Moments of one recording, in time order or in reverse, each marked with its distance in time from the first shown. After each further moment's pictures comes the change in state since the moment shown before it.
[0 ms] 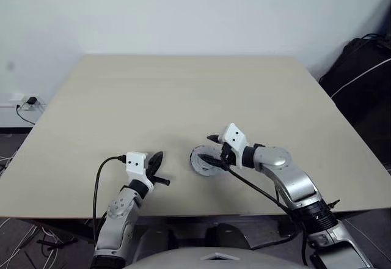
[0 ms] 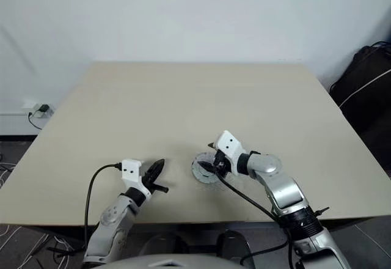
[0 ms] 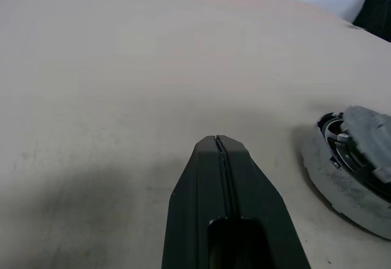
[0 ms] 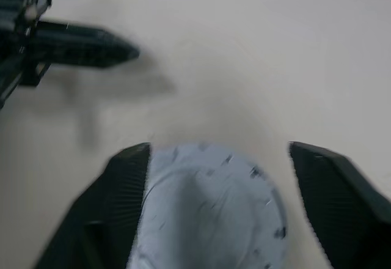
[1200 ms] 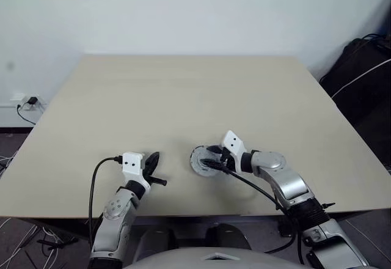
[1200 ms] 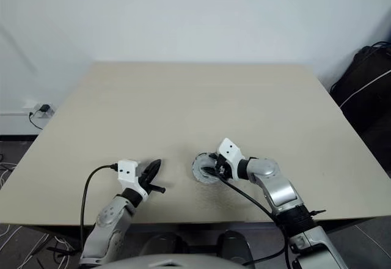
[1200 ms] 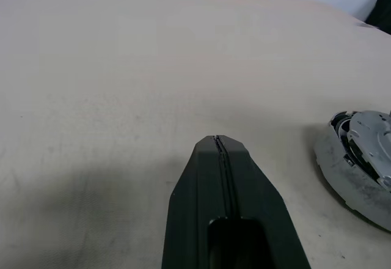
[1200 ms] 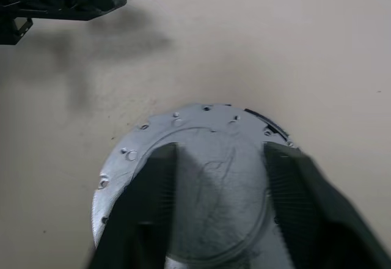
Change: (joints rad) left arm 0.017 0.002 0.016 -0.026 0.000 0.016 0.014; right arm -0.028 0.030 0.015 0.163 -0.017 -0.072 0.012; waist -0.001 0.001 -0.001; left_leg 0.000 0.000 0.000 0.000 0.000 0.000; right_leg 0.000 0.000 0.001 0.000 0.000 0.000
